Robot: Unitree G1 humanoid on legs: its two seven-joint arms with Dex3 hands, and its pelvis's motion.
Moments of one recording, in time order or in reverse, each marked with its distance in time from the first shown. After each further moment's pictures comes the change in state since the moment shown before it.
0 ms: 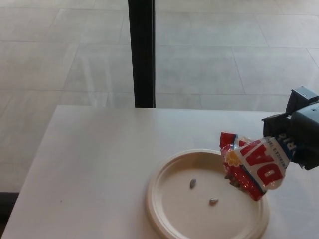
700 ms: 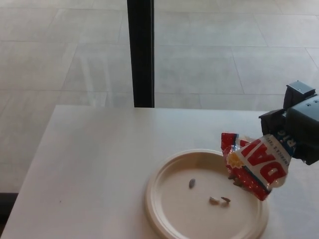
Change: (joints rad) left_arm -0.012 0.005 0.005 0.002 0.000 0.000 -0.011; right_arm -0.052 -0.014 0.029 0.004 -0.058 0.001 0.012
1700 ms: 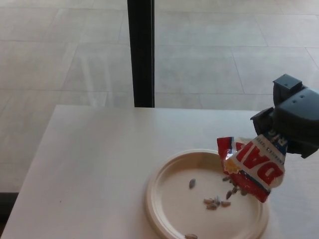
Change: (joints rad) left_arm -0.005 0.011 -0.003 -0.001 0.000 0.000 -0.010; right_arm -0.060 -0.011 0.084 -0.035 -0.121 0.013 0.015
